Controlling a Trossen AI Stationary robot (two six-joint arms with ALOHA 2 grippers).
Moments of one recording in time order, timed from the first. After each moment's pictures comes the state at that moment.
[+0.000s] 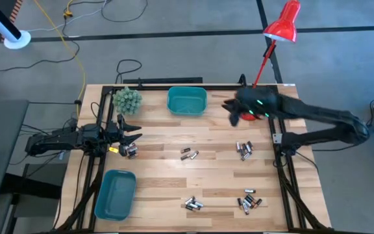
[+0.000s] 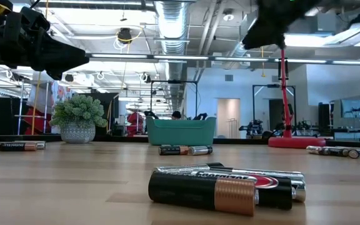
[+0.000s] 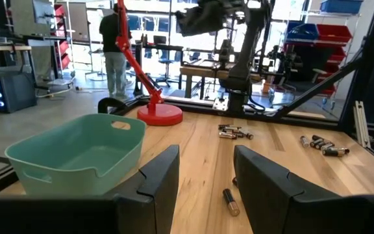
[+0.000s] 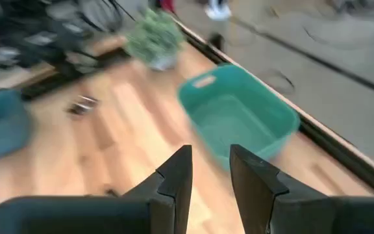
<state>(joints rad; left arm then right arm) 0.04 0.03 0.01 0.06 -0.19 -0.05 -0.32 1.06 0.99 -0.46 0.14 0.23</state>
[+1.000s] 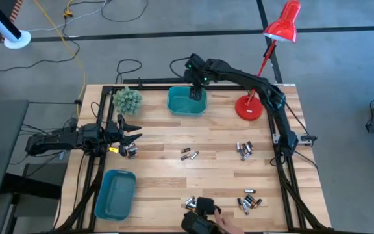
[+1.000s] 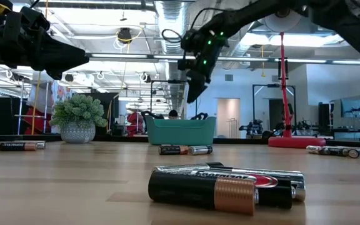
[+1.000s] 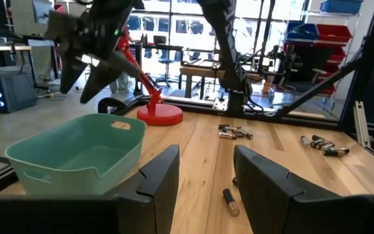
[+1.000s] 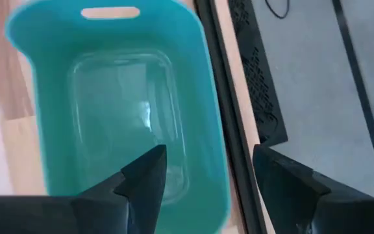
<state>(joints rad) 0.04 0.03 0.01 0.06 -0.19 -0.05 -0.57 2.16 2.01 -0.88 0.06 -0.41</state>
